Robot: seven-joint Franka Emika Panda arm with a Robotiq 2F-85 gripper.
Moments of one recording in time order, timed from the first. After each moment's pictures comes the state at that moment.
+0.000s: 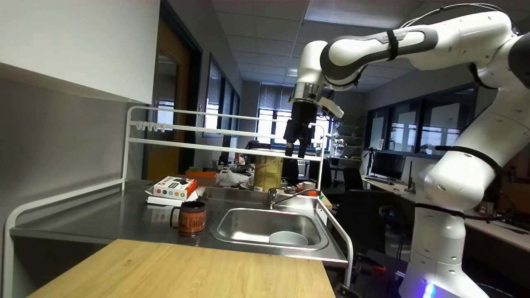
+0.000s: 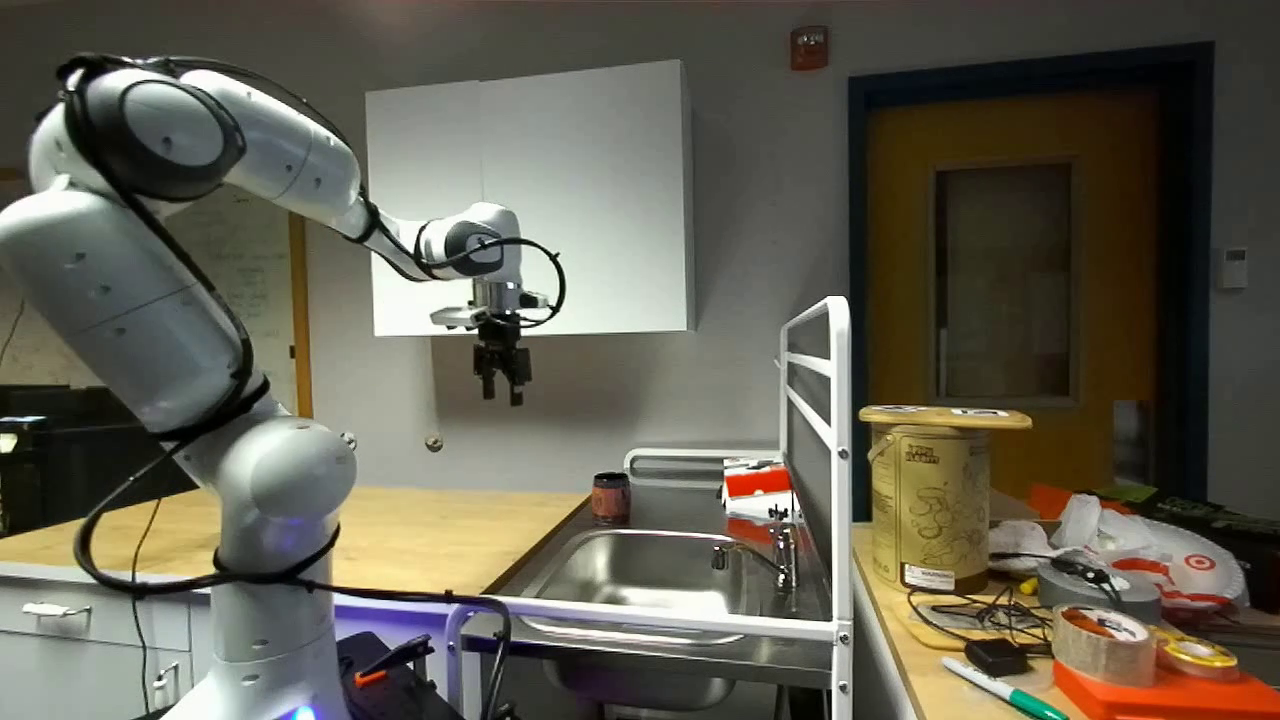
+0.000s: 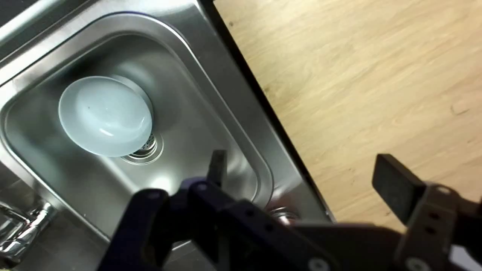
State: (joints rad) arm 0.09 -0.55 0.20 -2.38 0.16 1.92 0.20
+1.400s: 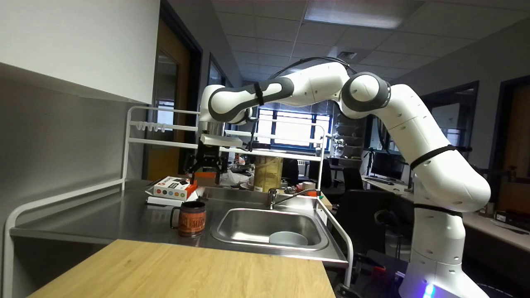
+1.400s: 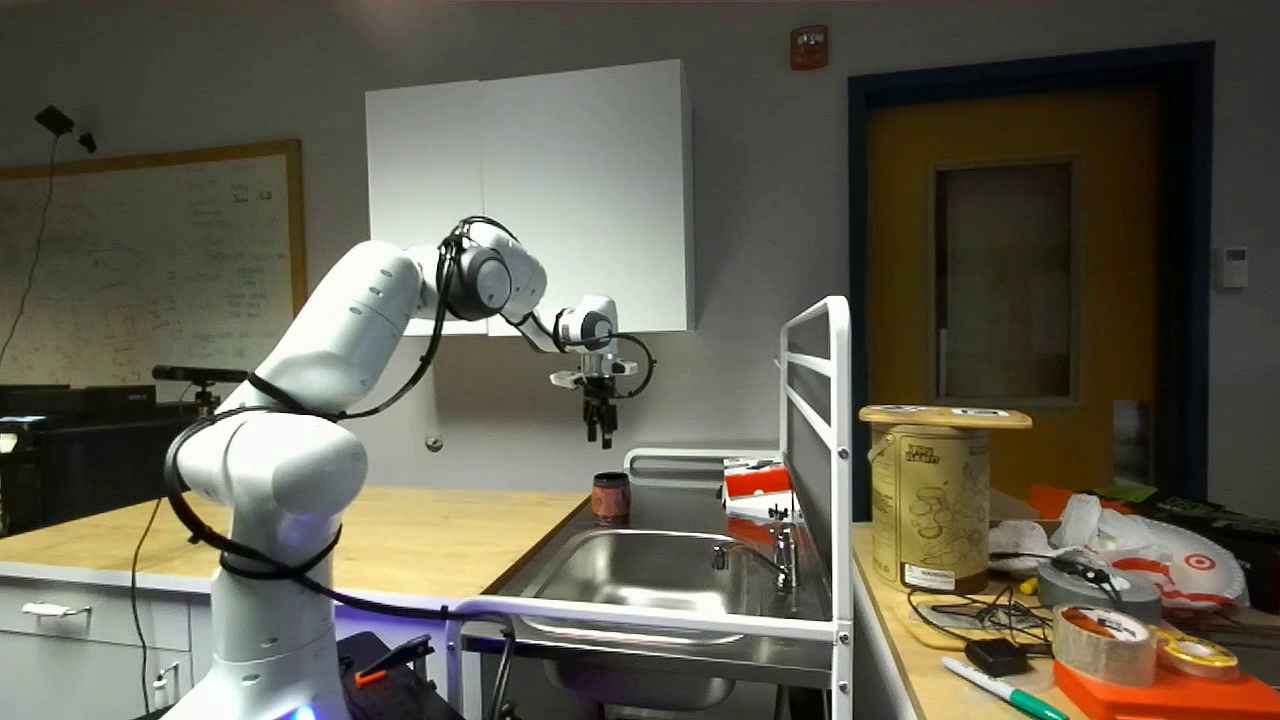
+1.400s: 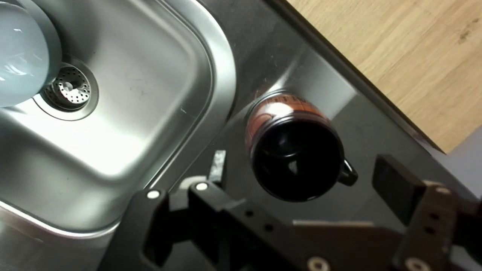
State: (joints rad) arm 0.23 0.58 0.10 -1.35 -0.04 1.94 0.67
